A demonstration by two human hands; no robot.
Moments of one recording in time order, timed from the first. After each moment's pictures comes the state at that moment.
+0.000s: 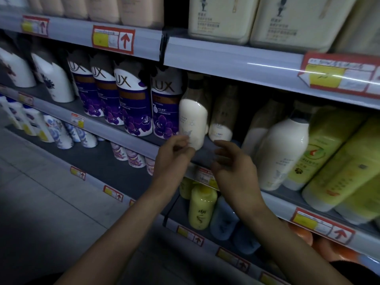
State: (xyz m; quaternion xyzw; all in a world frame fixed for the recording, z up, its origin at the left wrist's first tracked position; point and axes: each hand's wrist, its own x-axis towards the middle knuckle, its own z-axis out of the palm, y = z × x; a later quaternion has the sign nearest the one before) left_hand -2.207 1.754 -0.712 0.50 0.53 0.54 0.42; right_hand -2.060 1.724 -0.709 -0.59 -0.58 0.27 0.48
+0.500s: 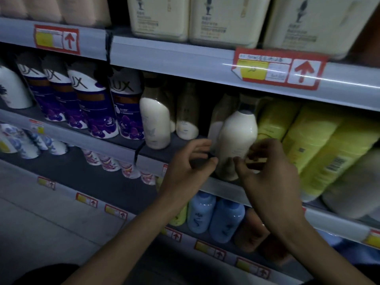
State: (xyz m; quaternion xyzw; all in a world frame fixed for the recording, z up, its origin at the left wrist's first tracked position) left_hand -2.121 1.713 -0.699 0.62 0.44 0.47 0.45; right_hand -1.961 1.655 -0.677 -0.68 -0.56 0.05 0.47
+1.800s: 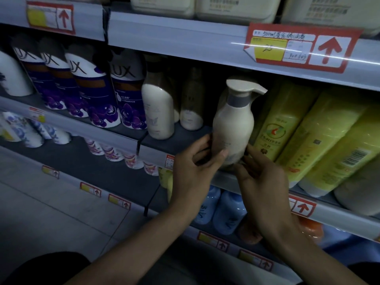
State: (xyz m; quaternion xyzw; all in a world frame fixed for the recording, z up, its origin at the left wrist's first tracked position) left_hand -2.098 1.703 -0.720 0.51 0.38 0.59 0.50; right_hand -1.973 1.656 -0.708 -0.60 -0.56 0.21 0.53
